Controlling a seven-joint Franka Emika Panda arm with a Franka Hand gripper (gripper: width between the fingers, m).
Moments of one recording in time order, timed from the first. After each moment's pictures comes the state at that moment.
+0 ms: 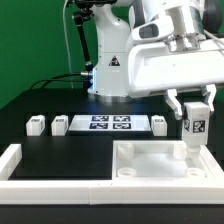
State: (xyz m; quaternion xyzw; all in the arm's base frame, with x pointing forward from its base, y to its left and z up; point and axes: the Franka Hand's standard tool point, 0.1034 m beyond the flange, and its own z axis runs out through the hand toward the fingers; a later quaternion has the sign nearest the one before) arm 0.628 0.113 0.119 -0.95 -0.09 -0.29 0.05
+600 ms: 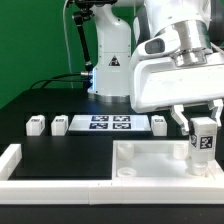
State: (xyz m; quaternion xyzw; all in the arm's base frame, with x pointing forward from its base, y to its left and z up) arm 0.629 0.119 0.102 -0.95 -0.09 -0.28 0.05
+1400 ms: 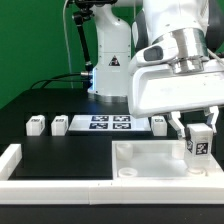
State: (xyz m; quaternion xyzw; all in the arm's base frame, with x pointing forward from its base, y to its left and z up) arm 0.619 0.117 0.086 -0.96 -0.10 -0.26 0.05
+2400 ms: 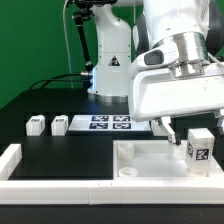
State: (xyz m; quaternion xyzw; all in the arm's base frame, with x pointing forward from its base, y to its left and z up) arm 0.621 0.118 0.083 -0.96 -0.10 -0.26 0.05
